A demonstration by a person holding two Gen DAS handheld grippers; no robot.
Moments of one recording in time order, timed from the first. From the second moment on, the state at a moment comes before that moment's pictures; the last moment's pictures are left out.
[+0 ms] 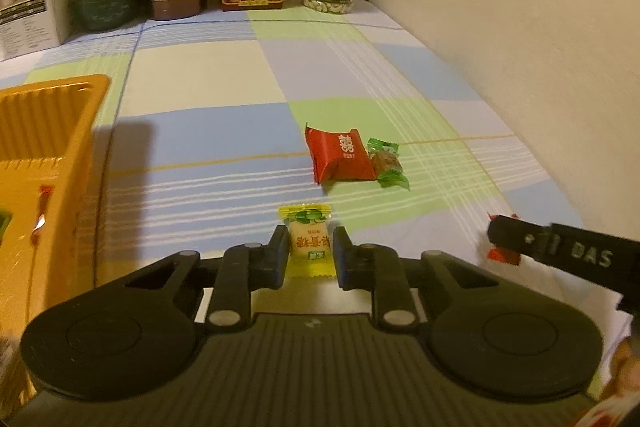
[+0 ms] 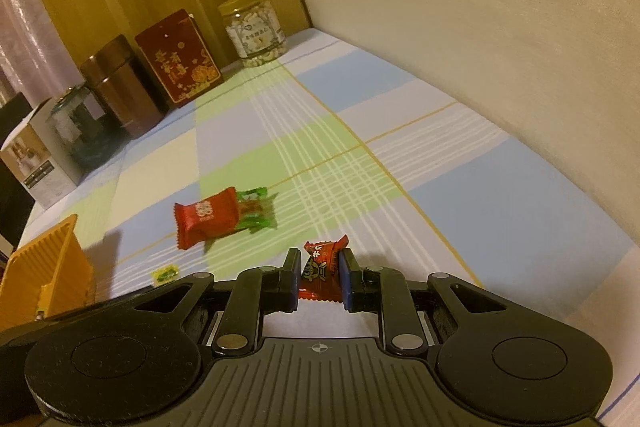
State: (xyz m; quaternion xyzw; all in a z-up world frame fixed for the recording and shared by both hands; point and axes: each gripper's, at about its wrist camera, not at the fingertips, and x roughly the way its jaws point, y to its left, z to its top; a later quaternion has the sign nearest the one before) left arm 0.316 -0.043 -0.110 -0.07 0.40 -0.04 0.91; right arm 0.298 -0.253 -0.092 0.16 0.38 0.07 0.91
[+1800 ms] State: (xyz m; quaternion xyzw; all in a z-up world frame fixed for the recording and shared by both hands) left arm 0.093 0.117 0.008 -0.12 0.33 0.08 0.93; right arm 0.132 -0.082 0.007 0.06 0.36 0.27 0.89
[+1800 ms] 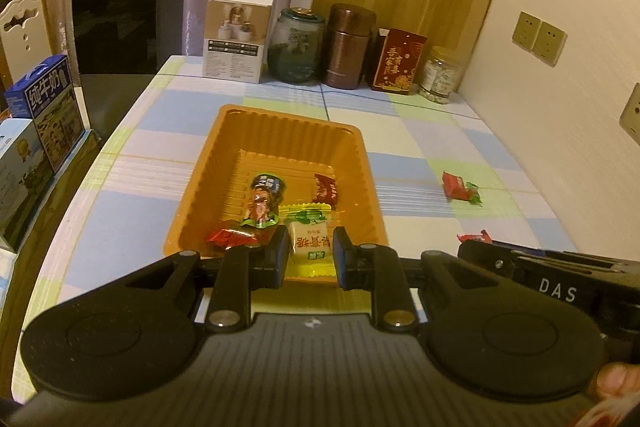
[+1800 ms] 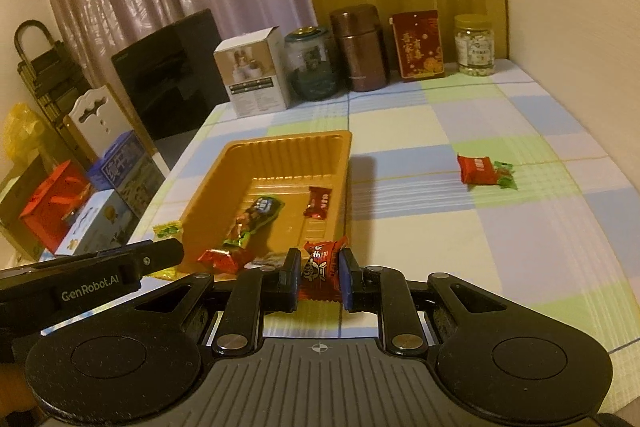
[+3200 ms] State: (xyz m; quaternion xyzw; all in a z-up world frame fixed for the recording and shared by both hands) left arm 0.197 0.196 -0.019 -0.09 0.38 0.05 0.92; right arm 0.231 0.005 -0.010 0.03 0.38 0.30 0.87
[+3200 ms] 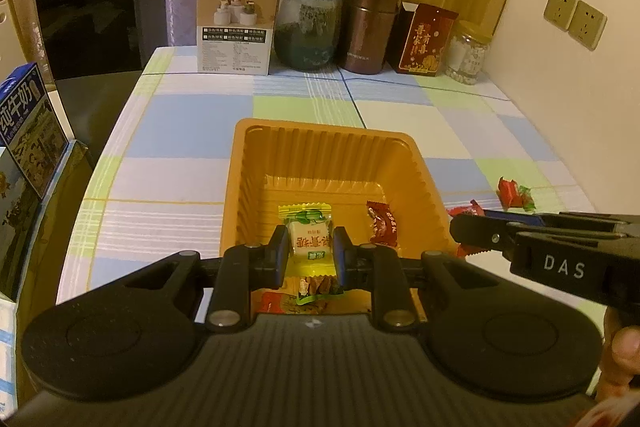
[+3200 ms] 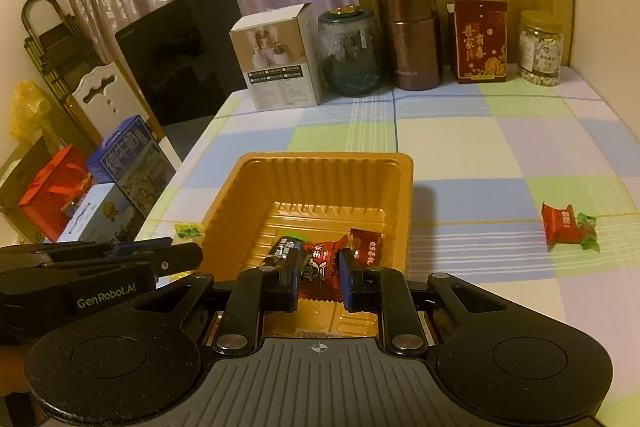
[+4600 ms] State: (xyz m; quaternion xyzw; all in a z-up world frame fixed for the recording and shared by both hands) left arm 0.170 0.203 -0.024 -0.11 0.38 0.08 0.92; right arm 0.246 -0.024 -0.012 0.12 0.39 0.30 0.86
